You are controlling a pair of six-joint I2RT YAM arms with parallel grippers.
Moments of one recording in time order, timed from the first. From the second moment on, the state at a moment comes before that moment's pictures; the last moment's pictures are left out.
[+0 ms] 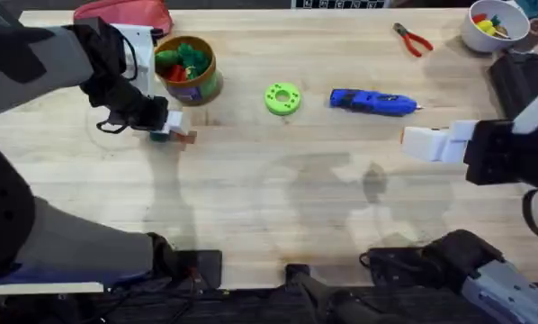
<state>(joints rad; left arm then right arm) 0.21 1.66 1.00 -0.77 0.06 0.31 0.37 0.66 0.97 -1.20 0.19 0.31</state>
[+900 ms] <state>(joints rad) 0.21 1.67 1.21 -1.01 0.06 0.30 0.37 0.66 0.97 -1.20 0.19 0.31</state>
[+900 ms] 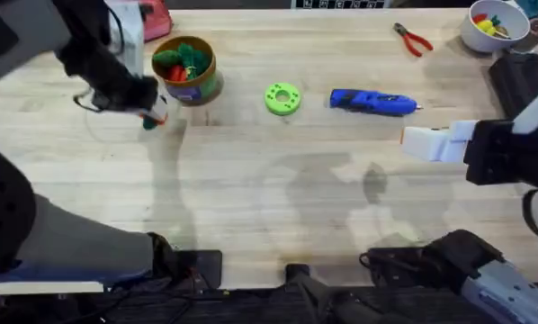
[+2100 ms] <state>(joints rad) 0.03 1.79 1.54 -0.95 0.16 0.27 0.37 0.66 0.97 -1.20 0.19 0.31</state>
